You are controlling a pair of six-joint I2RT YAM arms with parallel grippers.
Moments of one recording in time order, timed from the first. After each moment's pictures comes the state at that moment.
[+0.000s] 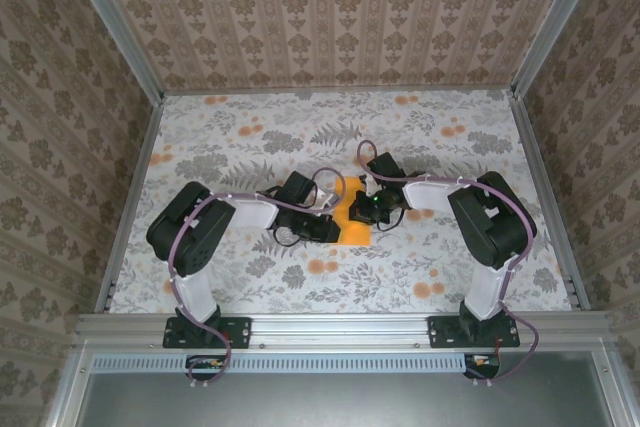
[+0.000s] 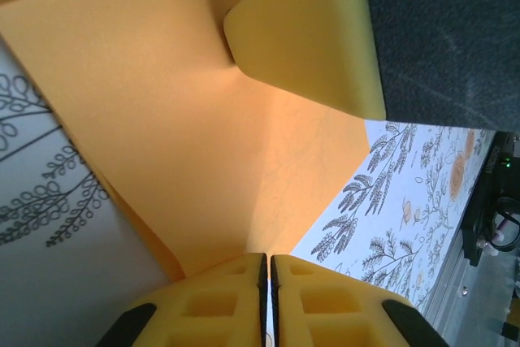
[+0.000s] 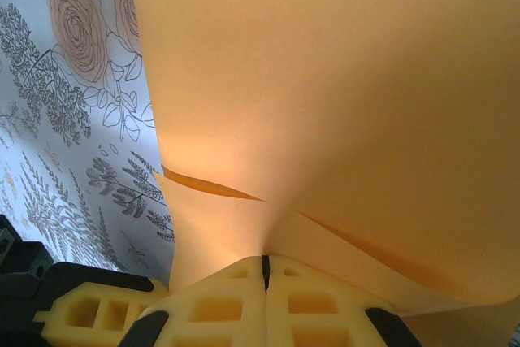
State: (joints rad) left arm -0.71 1.81 0.83 -0.07 0.72 -0.42; right arm 0.47 1.84 0.98 -0.28 -0.48 0.66
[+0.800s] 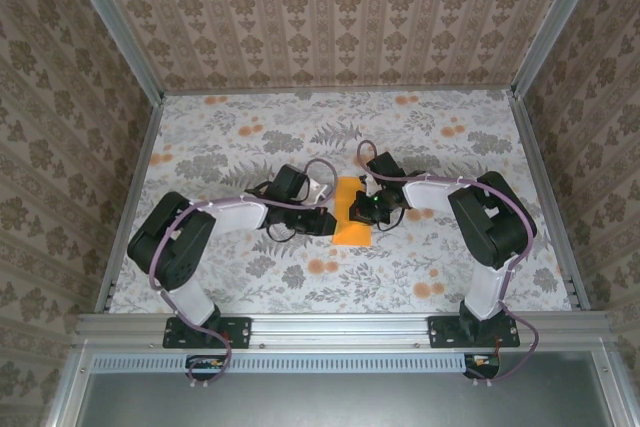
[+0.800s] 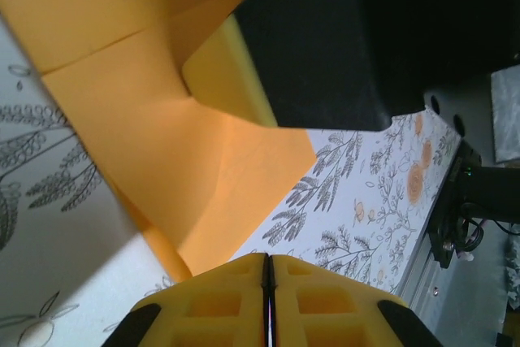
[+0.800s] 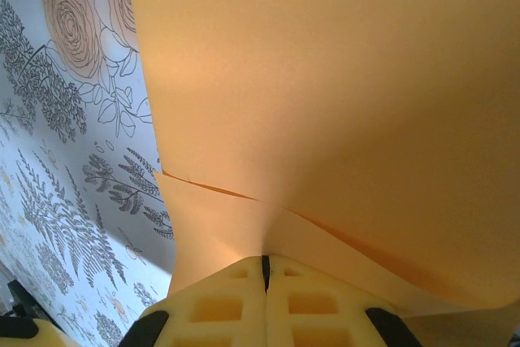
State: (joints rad) left arm -0.68 1.69 0.83 -0.10 0.72 -0.42; right arm 0.47 1.84 0.98 -0.30 -0.48 0.65
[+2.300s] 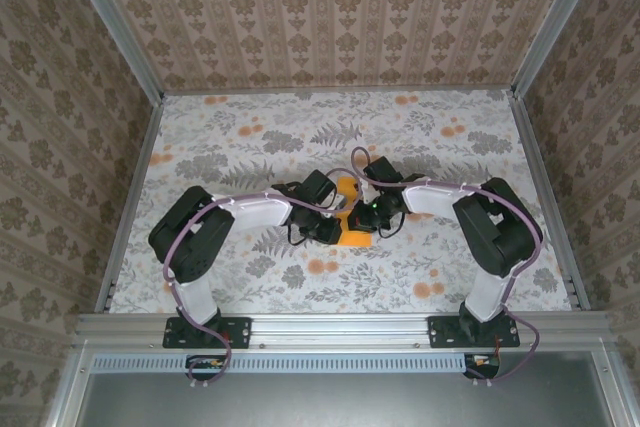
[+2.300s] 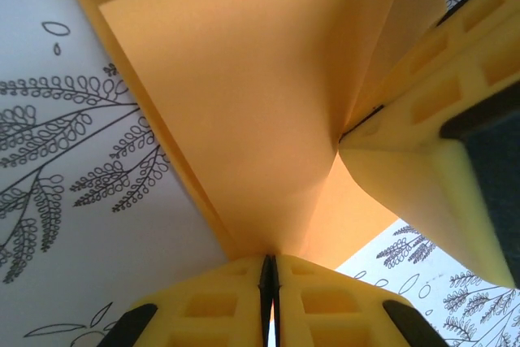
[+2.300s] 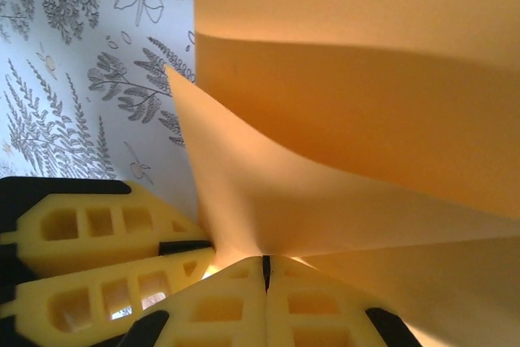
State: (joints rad) left arm -0.83 1.80 1.00 -0.40 0.34 -0.35; right arm 0.52 1.79 0.96 -0.38 -0.52 0.57
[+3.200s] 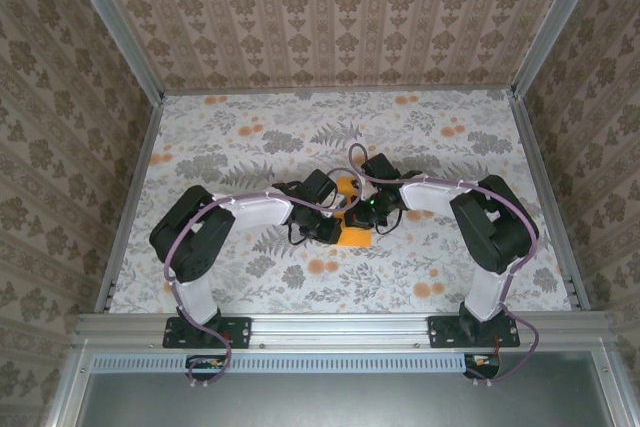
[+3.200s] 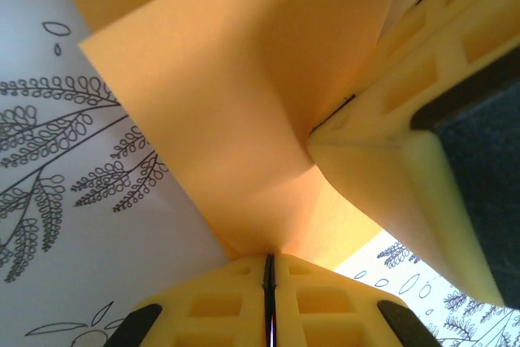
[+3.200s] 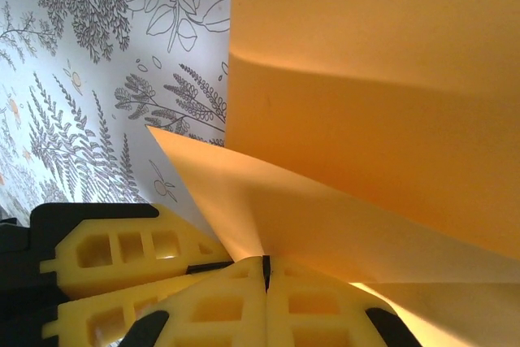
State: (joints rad) left arm -0.83 1.80 1.01 -0.41 0.34 -0.35; right arm 0.52 1.81 1.00 -0.37 -0.54 0.57
